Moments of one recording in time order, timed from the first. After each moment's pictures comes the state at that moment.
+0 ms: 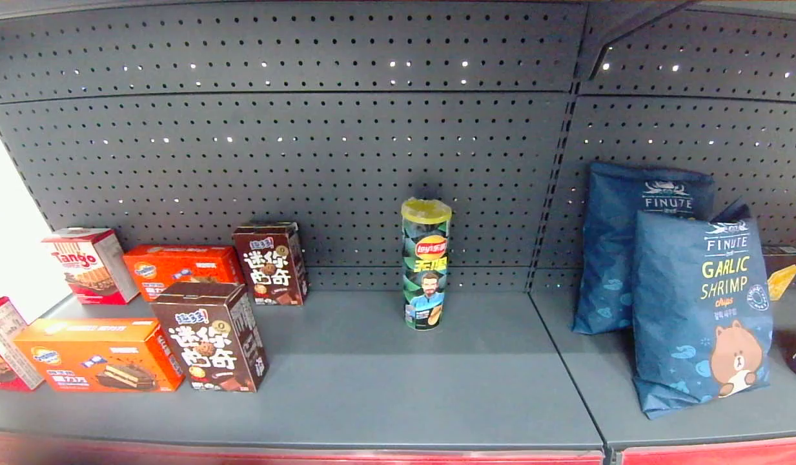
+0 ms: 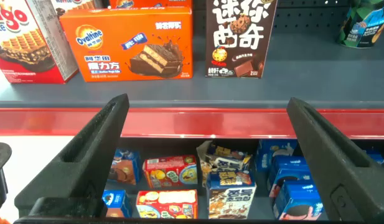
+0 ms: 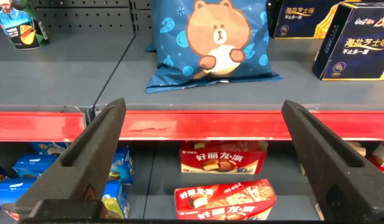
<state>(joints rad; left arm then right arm) 0.00 0.00 0.00 0.00 0.02 0.00 0.00 0.00 0.00 0.00 -0.01 0.00</state>
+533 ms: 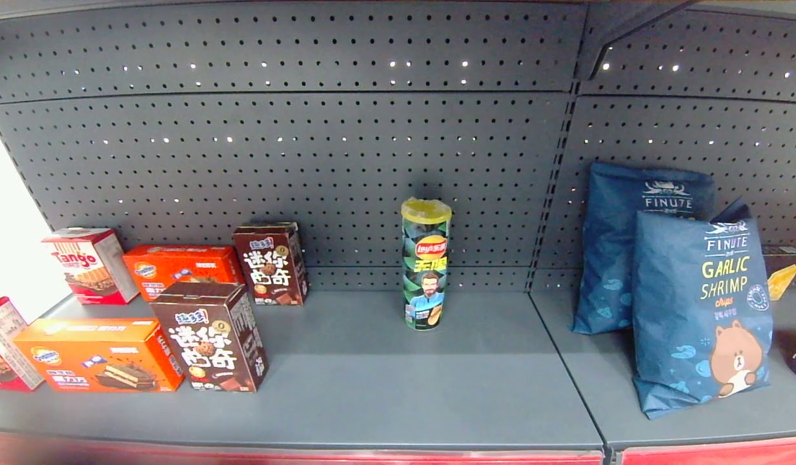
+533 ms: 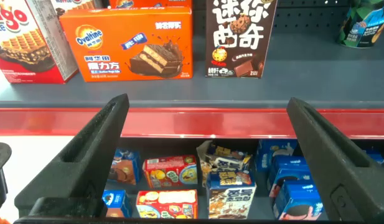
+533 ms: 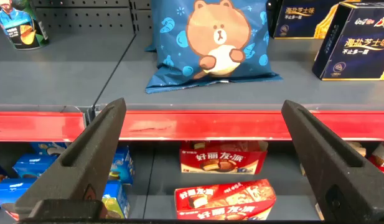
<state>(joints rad) 0.00 0.00 0.00 0.00 0.02 0.00 0.00 0.00 0.00 0.00 -0.01 0.00</state>
